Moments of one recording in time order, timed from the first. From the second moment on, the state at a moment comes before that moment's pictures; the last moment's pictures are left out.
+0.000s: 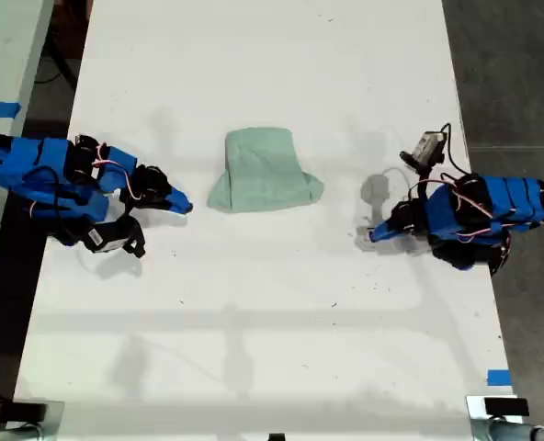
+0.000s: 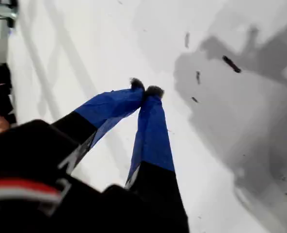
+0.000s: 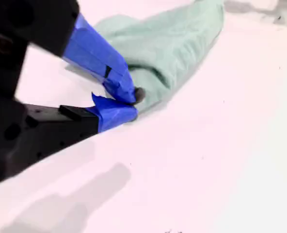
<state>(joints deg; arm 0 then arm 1) -7.6 167.8 166.1 44.6 -6.2 -3.0 198.9 167.5 83.3 1.3</state>
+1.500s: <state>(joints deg) 2.1 204.5 186.2 58.3 -10.2 -1.5 199.9 174.0 81.1 -45.7</state>
